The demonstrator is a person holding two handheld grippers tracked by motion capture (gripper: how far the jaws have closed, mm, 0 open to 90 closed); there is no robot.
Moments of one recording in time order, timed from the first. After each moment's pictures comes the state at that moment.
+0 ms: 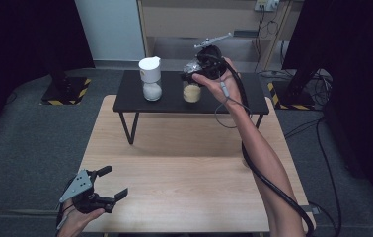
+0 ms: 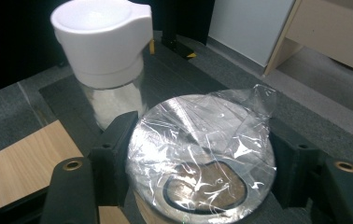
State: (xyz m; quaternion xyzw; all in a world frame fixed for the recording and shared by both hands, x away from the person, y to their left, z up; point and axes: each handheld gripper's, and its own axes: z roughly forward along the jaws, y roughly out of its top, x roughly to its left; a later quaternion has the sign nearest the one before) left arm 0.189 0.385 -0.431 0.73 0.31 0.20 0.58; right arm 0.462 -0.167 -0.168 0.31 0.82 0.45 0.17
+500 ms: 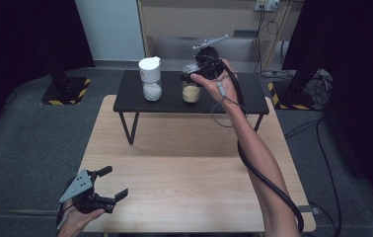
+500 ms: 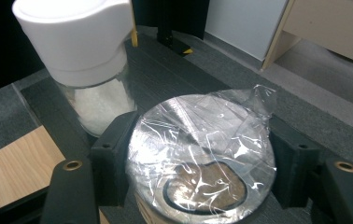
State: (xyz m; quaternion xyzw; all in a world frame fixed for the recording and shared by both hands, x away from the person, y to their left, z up) left arm 0.190 0.386 -0.431 0.73 0.31 0.19 0.58; right arm 0.473 -0.161 -0.179 0.33 0.82 0.45 0.17
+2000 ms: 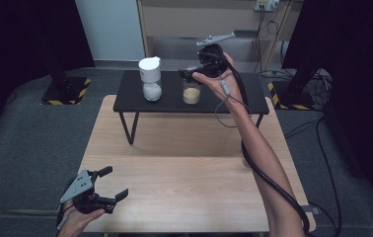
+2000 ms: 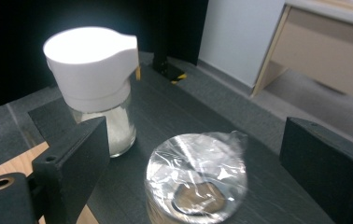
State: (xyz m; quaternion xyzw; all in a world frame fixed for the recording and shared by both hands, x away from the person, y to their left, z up) left arm 0.190 0.385 -0.430 0.73 0.30 0.19 0.58; right arm 0.452 -0.176 -0.174 0.31 0.79 0.49 0.21
